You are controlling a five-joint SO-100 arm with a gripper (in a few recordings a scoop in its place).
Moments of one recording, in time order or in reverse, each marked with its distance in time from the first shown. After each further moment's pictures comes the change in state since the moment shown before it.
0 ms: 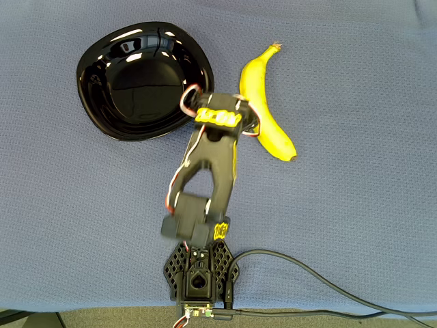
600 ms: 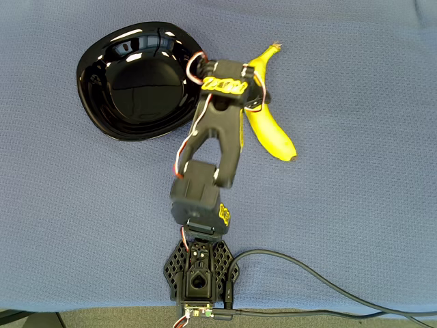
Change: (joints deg) arm -0.9 -18.0 -24.3 8.3 9.5
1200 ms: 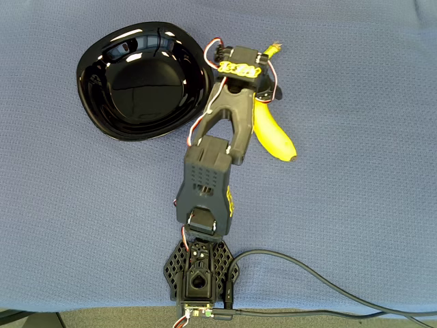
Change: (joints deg) arm 2.8 -17.8 -14.9 0.2 1.1
